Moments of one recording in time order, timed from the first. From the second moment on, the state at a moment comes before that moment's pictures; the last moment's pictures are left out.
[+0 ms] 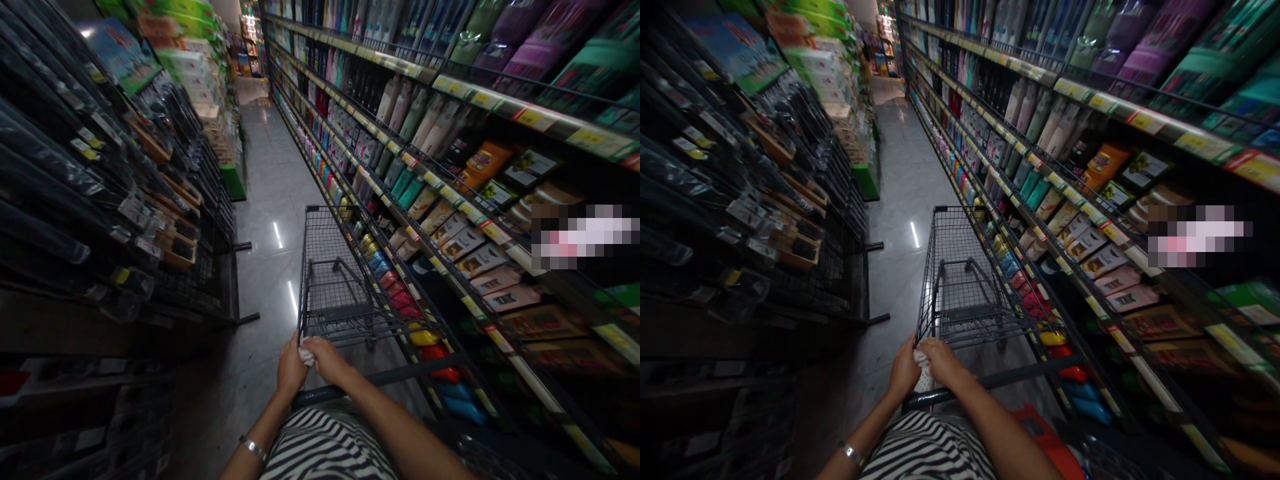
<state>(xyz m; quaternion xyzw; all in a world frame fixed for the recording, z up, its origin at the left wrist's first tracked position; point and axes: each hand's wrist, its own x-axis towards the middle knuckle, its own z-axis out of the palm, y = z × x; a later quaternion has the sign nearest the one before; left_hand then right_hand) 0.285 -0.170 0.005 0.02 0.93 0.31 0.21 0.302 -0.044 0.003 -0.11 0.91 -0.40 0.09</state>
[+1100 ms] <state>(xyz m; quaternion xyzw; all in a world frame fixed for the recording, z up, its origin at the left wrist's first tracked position) 0.270 -0.185 0.024 0.01 0.96 0.16 0.24 0.400 0.237 0.012 -0.04 0.97 -0.25 0.03</state>
